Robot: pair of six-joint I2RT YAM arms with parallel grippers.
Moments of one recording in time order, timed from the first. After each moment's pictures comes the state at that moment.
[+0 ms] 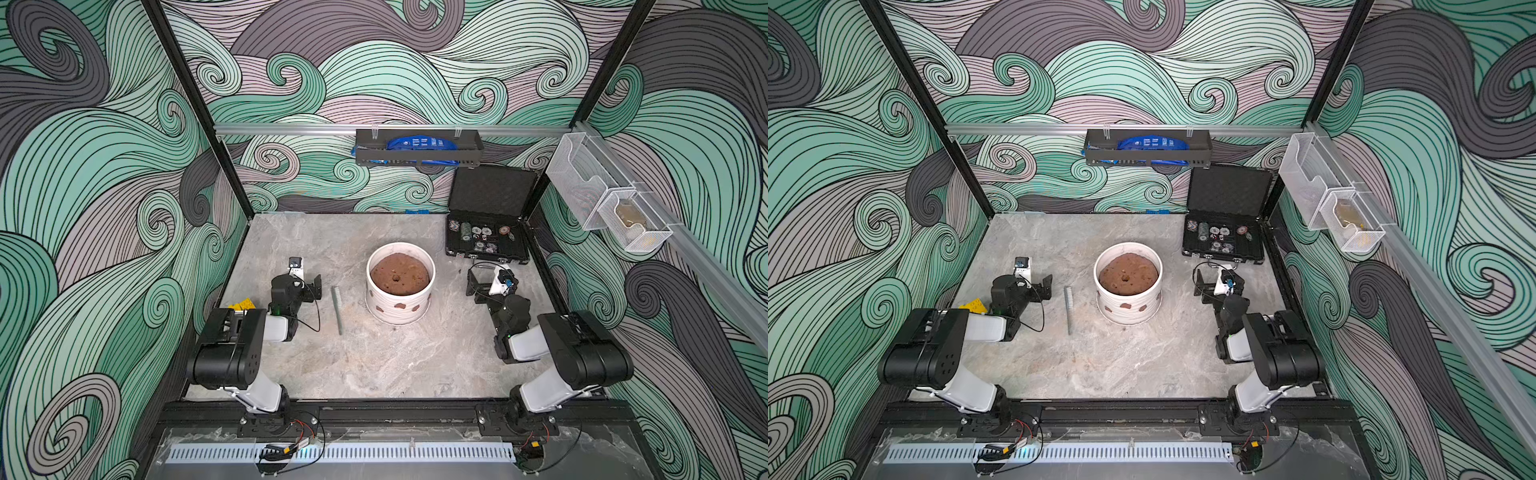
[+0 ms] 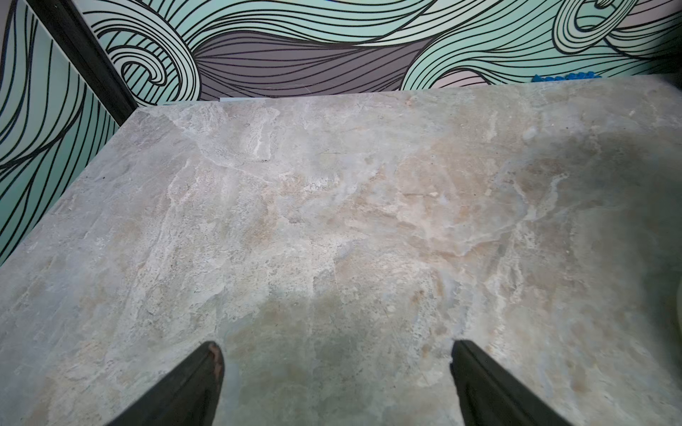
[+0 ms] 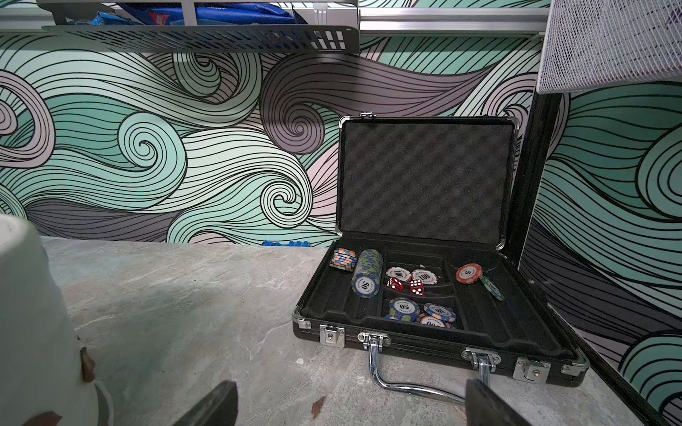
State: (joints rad) left arm -0.01 1.58 0.41 0.78 0.03 0.07; right arm 0.08 1.59 0.20 1.35 0.06 0.01
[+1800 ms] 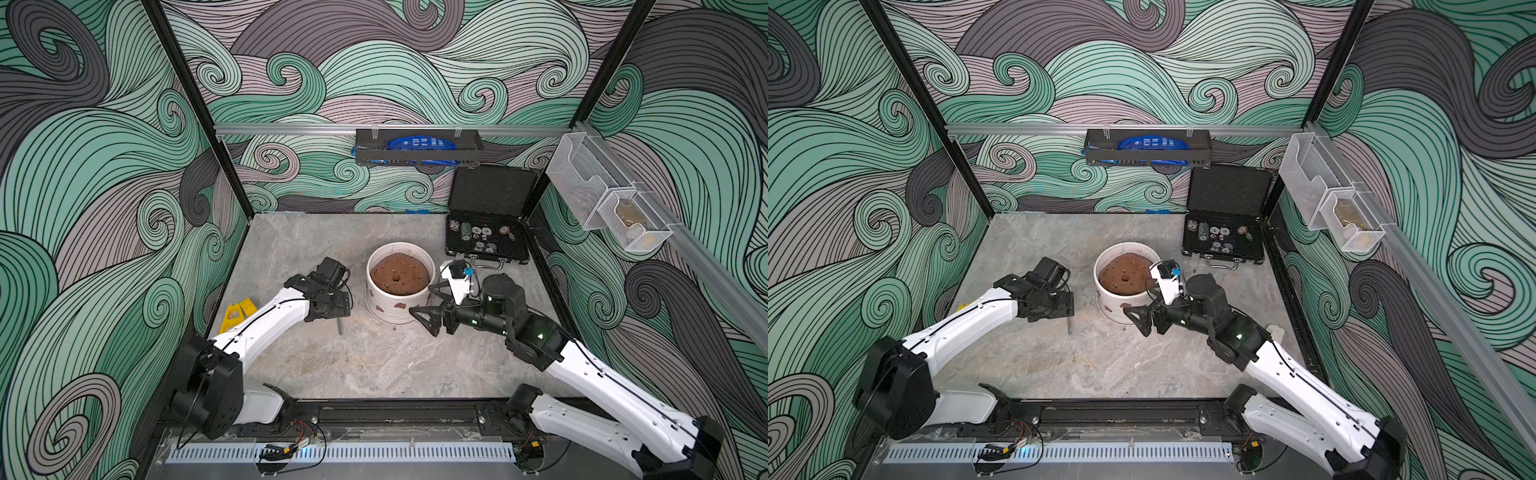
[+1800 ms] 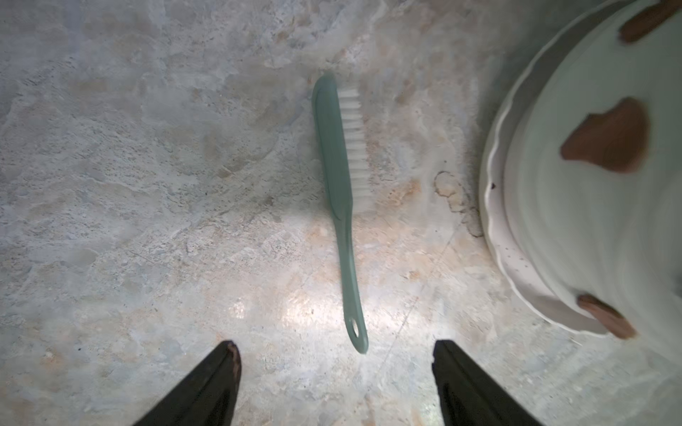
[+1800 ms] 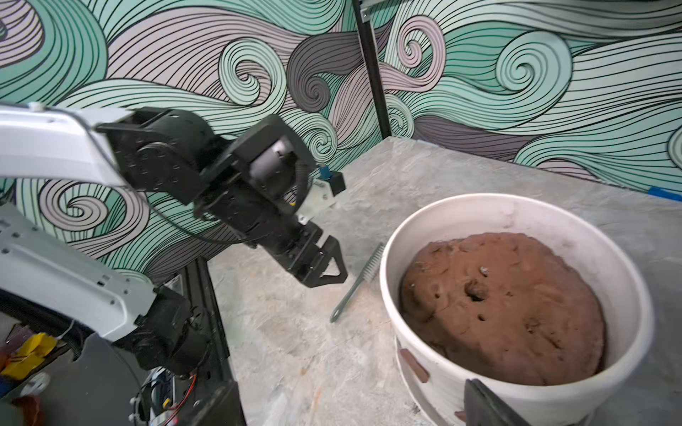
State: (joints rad) left arm -0.46 1.39 0.94 -0.81 -0.13 -0.58; right arm 0.78 0.88 0.81 -0.32 -0.26 0.23
